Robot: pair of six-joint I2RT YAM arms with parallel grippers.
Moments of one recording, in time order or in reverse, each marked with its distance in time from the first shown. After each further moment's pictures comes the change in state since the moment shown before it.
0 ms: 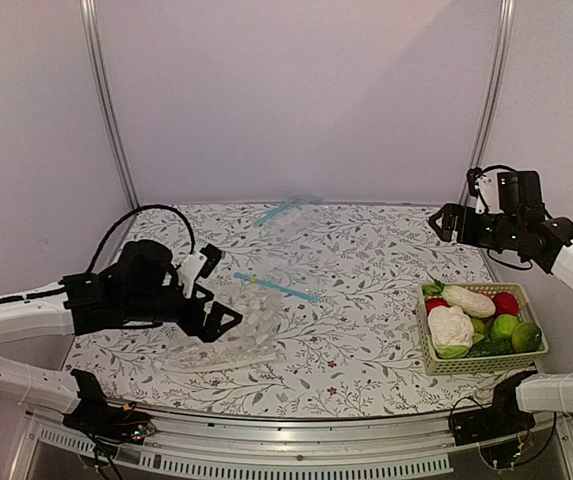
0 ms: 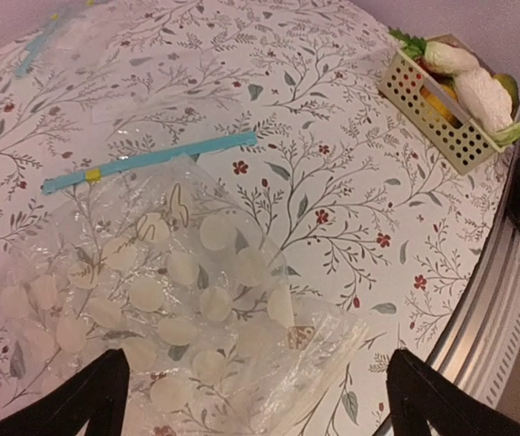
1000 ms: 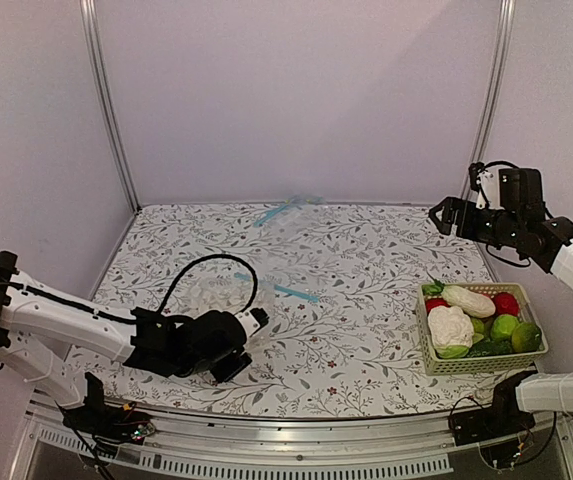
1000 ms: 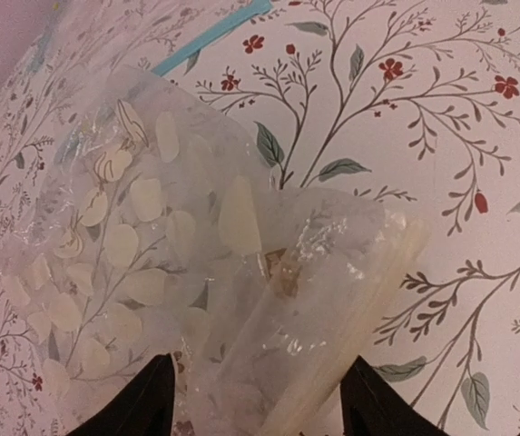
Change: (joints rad) left arm -0.394 0.397 0.000 0.034 -0.571 0.084; right arm 0.000 0.004 0.000 0.060 -0.008 0.023
